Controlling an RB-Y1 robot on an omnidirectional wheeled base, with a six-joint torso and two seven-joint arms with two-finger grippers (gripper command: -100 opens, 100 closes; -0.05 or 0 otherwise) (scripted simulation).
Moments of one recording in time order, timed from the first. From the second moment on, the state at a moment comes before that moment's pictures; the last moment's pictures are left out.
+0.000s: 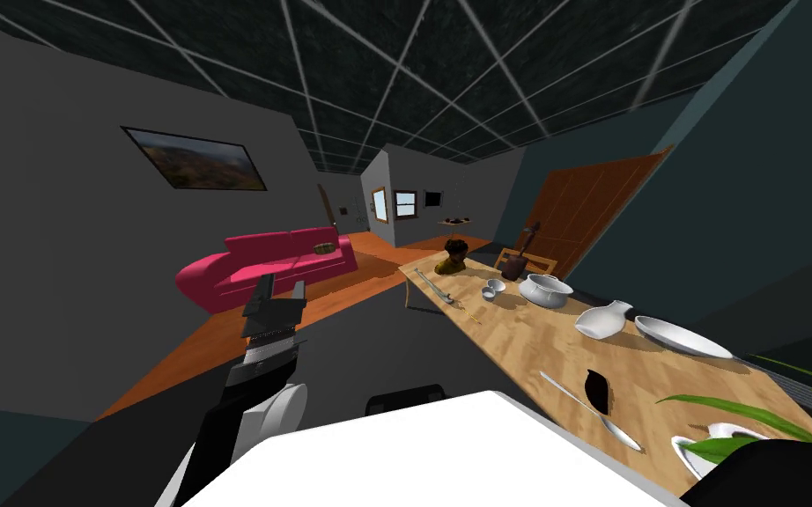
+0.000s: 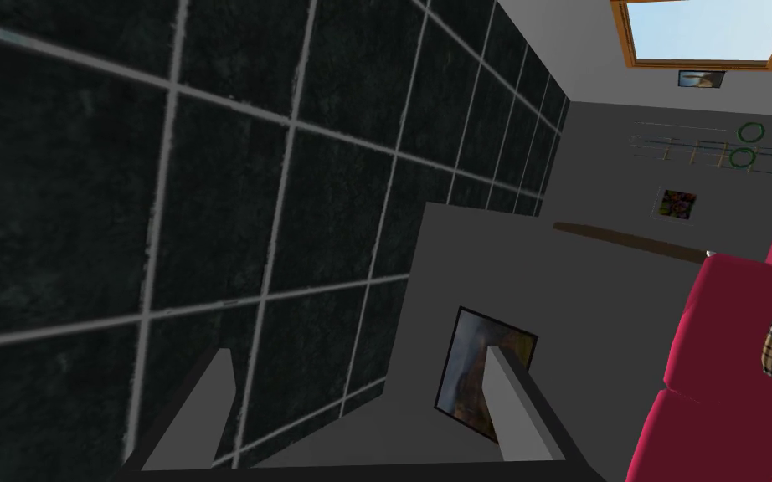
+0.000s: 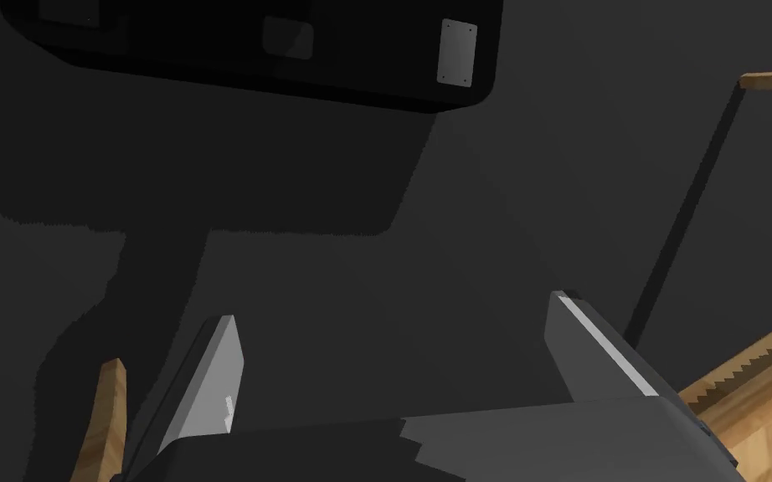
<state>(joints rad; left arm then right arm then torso) 0.50 0.02 0.04 -2.33 0.06 -0.41 0.03 0.62 -1.01 0.49 -0.93 0.67 -0.76 -1.39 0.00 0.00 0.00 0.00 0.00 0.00</state>
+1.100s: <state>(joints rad) 0.50 0.02 0.04 -2.33 0.06 -0.41 0.03 0.53 -1.10 0.59 -0.66 0.82 -0.73 -1.47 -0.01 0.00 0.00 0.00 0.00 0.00</state>
